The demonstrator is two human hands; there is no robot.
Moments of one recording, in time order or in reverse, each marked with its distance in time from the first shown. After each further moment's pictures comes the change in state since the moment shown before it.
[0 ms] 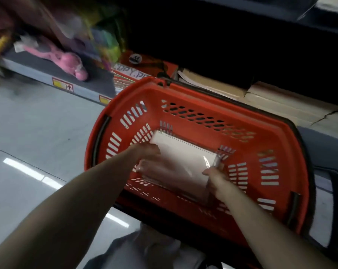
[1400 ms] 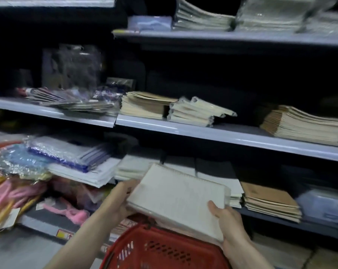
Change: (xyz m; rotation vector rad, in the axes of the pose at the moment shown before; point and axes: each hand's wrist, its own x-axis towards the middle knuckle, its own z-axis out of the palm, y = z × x) left_hand -0.396 0.074 -0.146 -1.226 0.113 0.793; right_hand -0.408 -0.134 -0.157 0.632 -0.041 -0.818
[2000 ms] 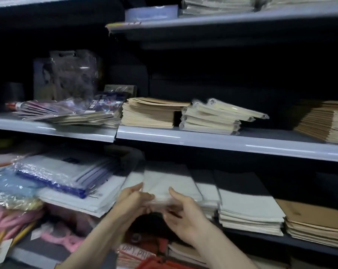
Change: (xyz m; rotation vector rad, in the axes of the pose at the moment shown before) left_hand 0.097 0.042 -0.006 0.290 -0.041 0.146; right_hand 0.076 -0.003 0.177 0.277 -0.399 0.319
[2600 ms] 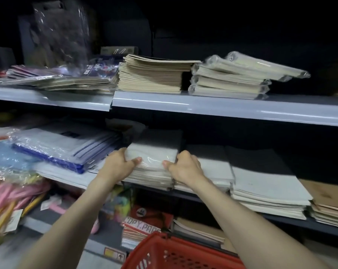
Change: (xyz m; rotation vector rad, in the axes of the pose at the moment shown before) left_hand 0.080 -0.001 -0.048 0.961 0.330 0.172; right_hand 0.086 -0.029 0.016 -1.410 0.249 -0.459
